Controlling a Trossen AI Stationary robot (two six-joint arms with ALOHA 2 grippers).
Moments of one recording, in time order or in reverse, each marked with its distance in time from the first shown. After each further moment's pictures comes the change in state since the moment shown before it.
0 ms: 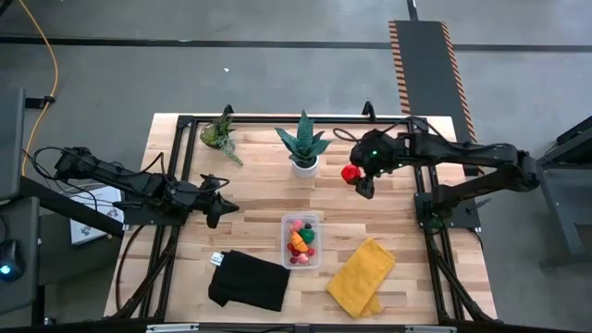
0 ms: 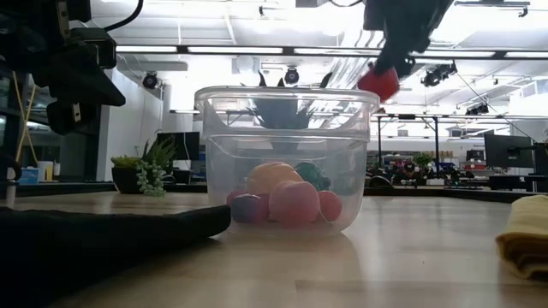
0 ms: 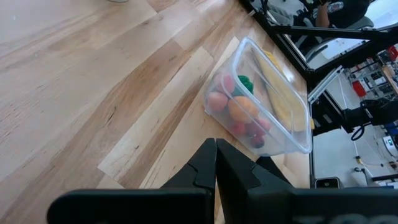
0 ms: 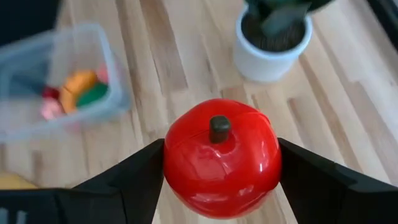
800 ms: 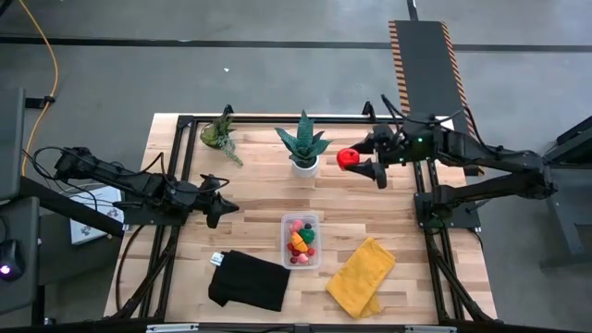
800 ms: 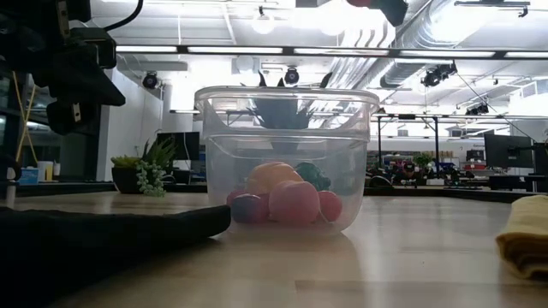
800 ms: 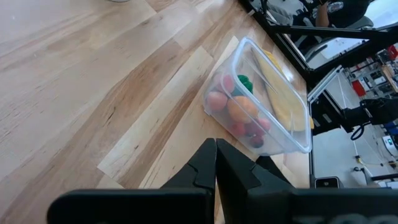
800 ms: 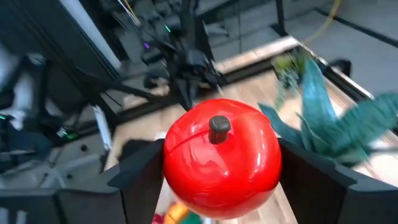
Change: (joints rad) left arm 0.000 0.000 0.000 0.000 0.000 0.000; right arm 0.000 -0.217 0.000 0.400 -0.151 0.169
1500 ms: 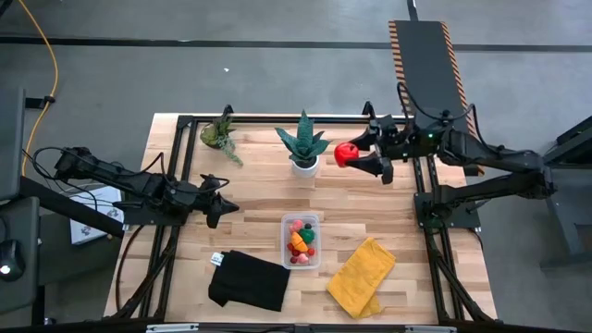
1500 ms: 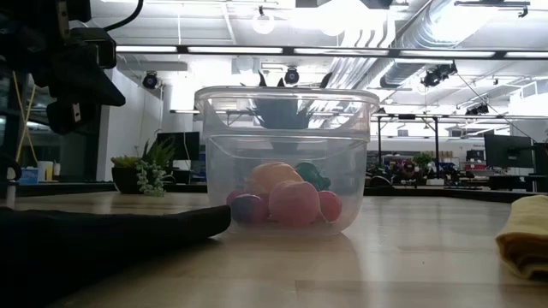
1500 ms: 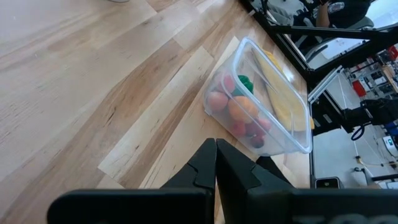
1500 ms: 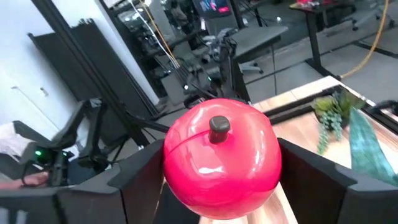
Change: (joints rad) left arm 0.000 0.000 0.000 0.000 0.000 0.000; right arm 0.000 0.004 0.018 0.199 -0.094 0.097
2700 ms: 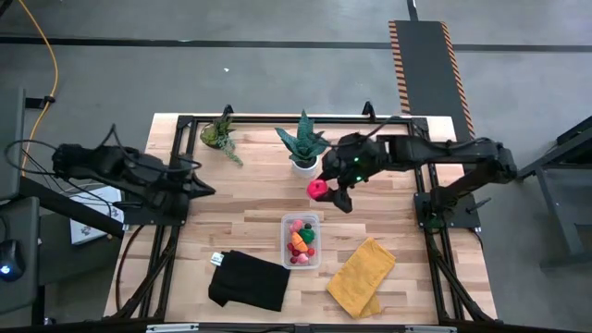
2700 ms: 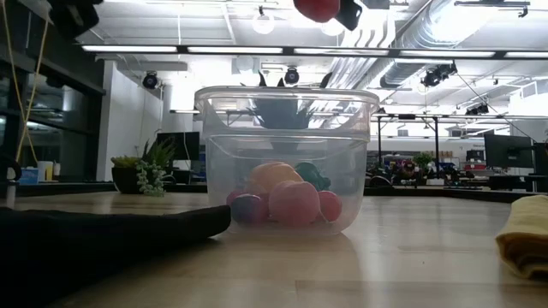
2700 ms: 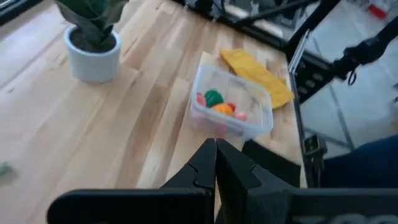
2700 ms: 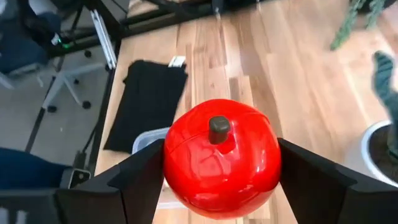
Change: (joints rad) left arm 0.000 -0.001 0.585 -0.624 0.033 0.377; right arm 0.189 0.457 0.335 -0.471 0.089 -0.169
